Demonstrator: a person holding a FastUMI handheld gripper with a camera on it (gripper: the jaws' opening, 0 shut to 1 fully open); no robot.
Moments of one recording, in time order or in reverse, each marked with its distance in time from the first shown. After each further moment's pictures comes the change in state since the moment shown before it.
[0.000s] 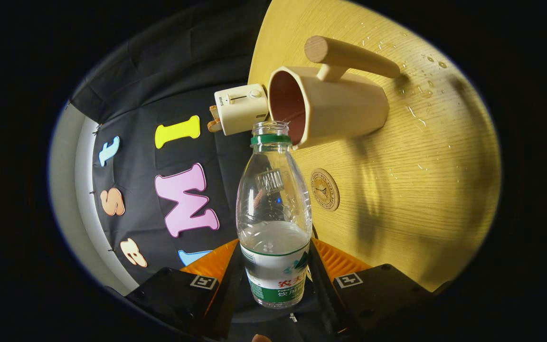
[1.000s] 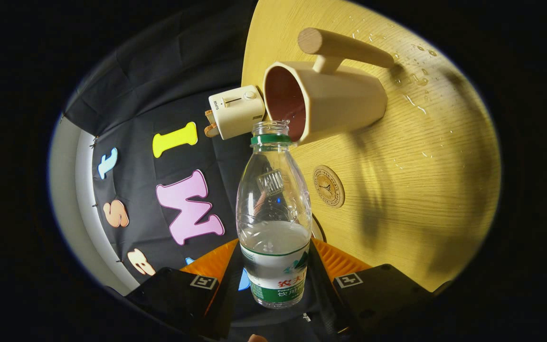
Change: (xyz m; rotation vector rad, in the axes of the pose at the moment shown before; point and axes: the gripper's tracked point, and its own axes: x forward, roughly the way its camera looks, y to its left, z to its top) arm 0.011 0.014 0.002 0.081 -0.001 0.013
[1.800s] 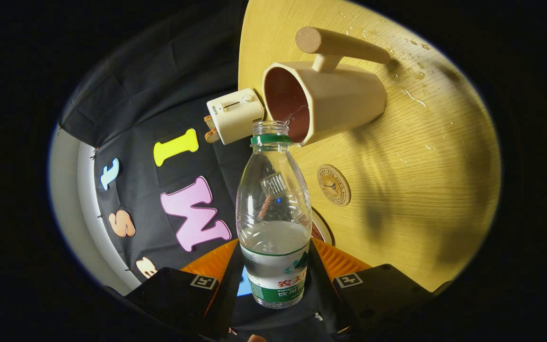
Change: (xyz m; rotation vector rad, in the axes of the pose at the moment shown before) arm 0.001 0.007 0.003 0.061 -0.011 0.013
